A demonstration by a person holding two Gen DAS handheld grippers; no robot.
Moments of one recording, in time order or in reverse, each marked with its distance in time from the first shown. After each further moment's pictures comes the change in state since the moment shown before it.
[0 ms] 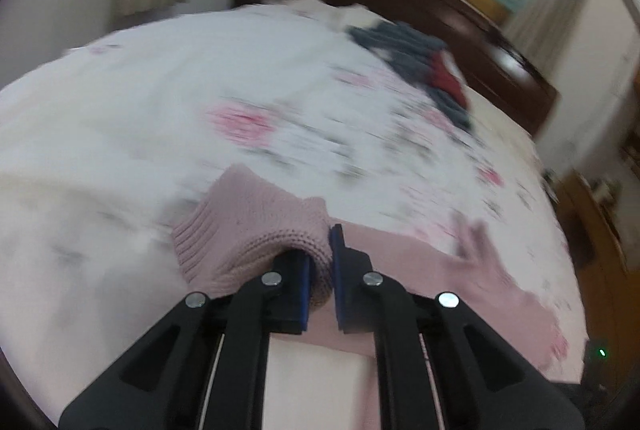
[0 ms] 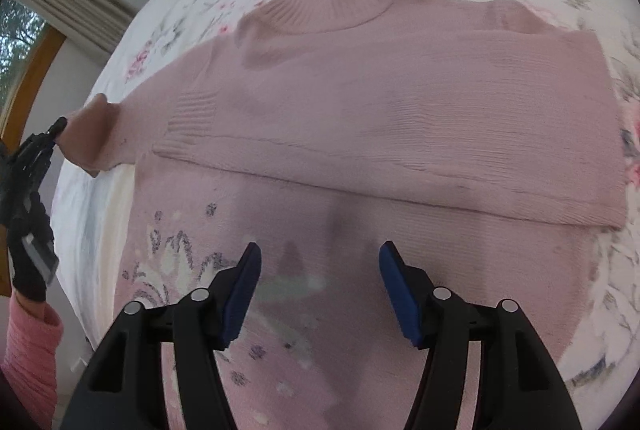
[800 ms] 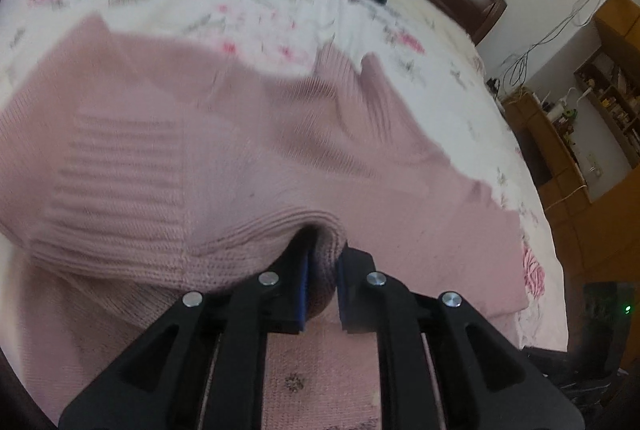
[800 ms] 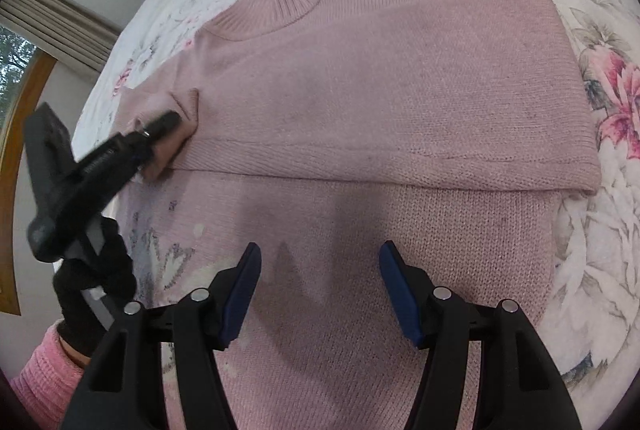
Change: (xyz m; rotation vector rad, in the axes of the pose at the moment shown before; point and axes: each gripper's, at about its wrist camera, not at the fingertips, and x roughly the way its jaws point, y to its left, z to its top) left arm 0.137 -0.163 -0.147 0.065 0.301 -0.198; right arm -0.001 -0.043 -0.011 0.068 -0.007 0.009
